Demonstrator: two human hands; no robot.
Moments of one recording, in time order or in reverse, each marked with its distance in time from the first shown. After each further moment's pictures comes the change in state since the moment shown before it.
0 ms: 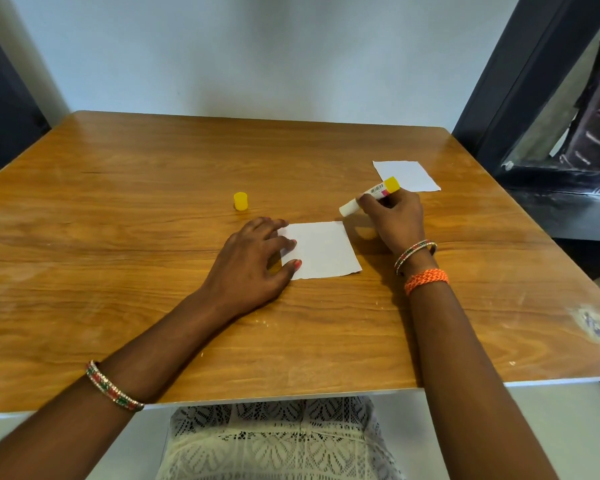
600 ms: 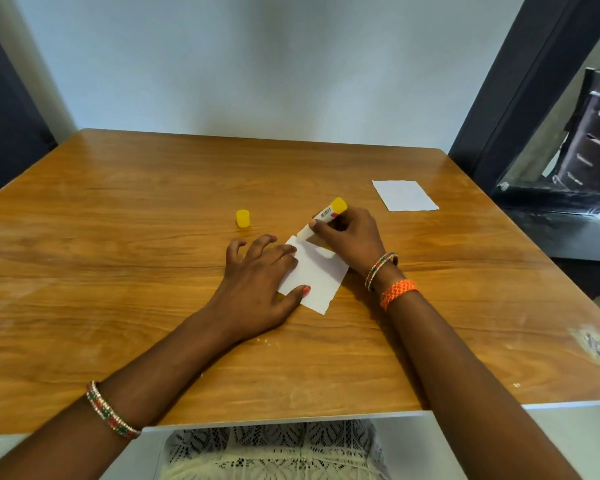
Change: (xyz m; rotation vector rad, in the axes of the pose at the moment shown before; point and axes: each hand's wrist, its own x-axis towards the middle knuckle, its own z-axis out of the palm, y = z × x) left_hand -0.002 0.004 0.002 0.185 -0.023 0.073; right_hand -0.009 -0.013 0.036 -0.059 -0.284 -0.221
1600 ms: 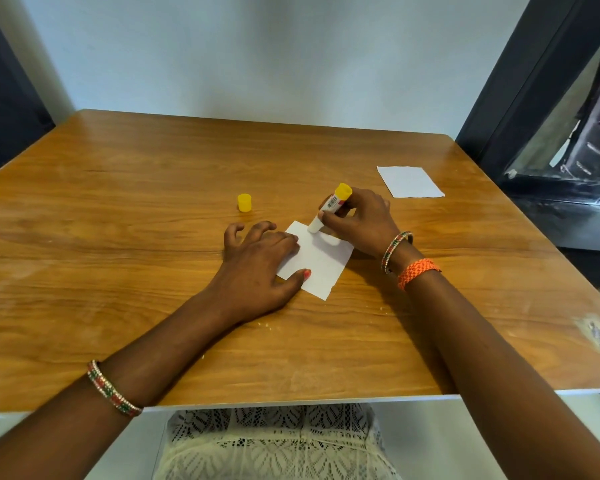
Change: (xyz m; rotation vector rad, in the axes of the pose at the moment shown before) left_hand 0.002 0.002 -0.002 -0.044 -0.034 -0.064; right_hand 0.005 0.007 -0.014 -0.287 -0.059 -0.115
